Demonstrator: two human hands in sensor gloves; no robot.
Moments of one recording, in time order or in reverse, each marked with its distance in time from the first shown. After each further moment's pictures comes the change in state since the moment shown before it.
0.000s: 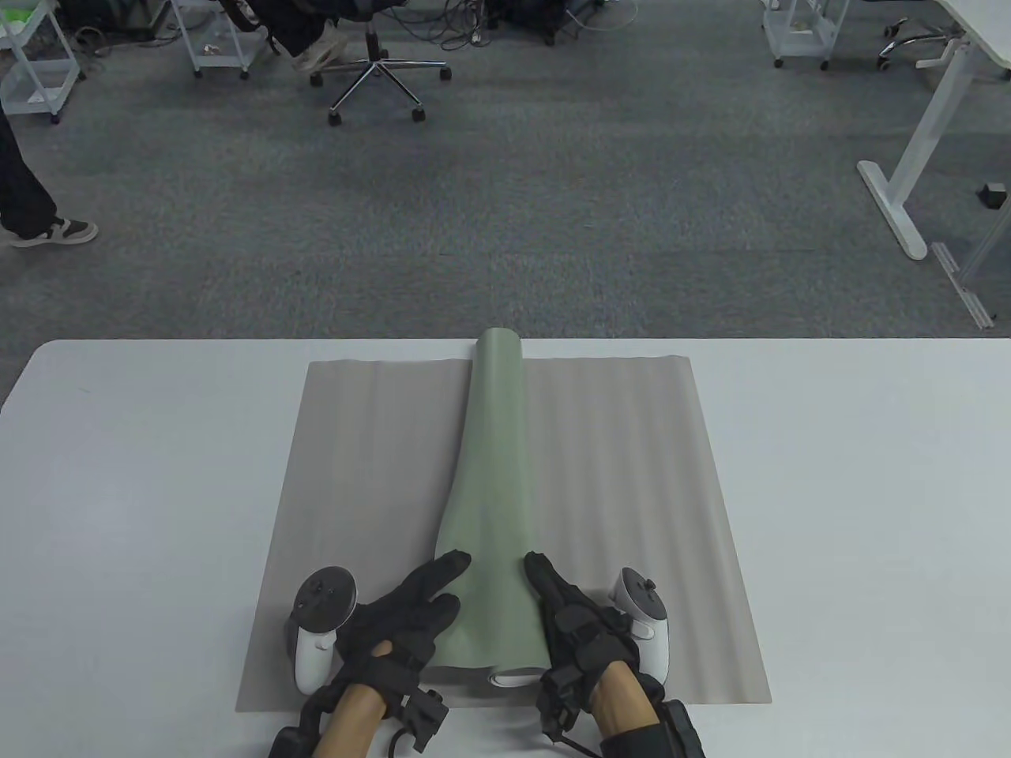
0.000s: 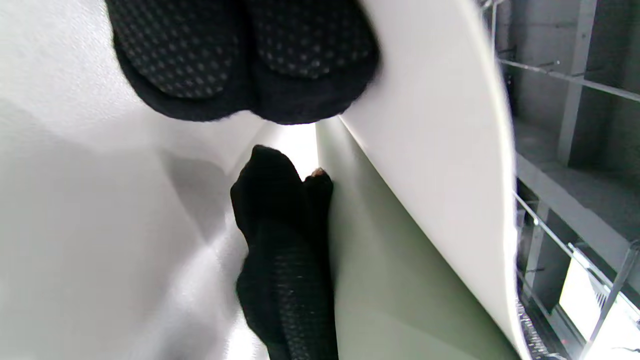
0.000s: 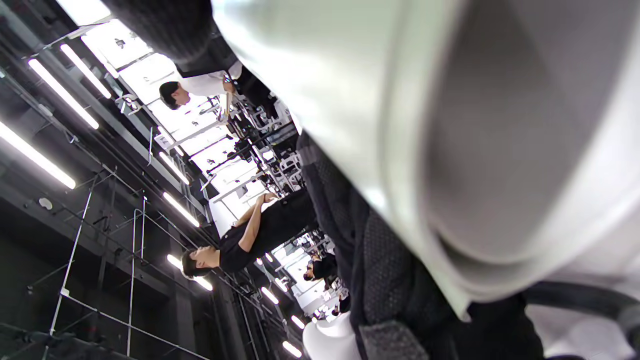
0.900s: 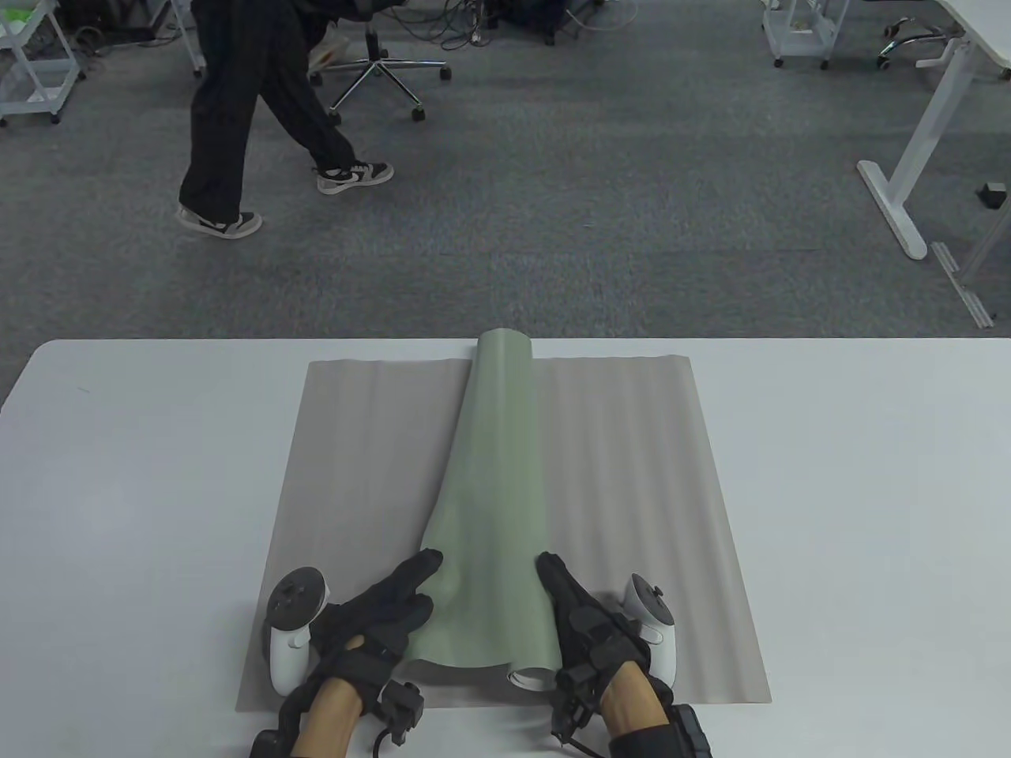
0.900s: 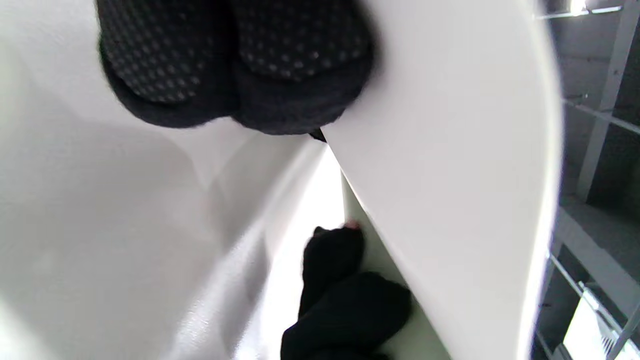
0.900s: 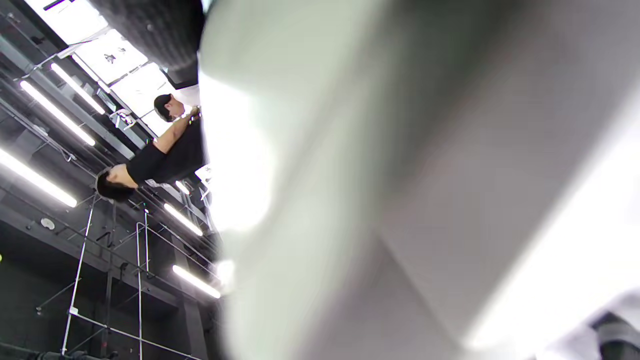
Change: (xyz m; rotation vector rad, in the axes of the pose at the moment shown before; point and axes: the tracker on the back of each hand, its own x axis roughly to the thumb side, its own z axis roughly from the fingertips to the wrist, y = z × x) left_hand -0.013 0.023 0.004 0.022 0.070 0.076; right_hand -0.001 -0.013 0.003 -0.026 -0.012 -0.017
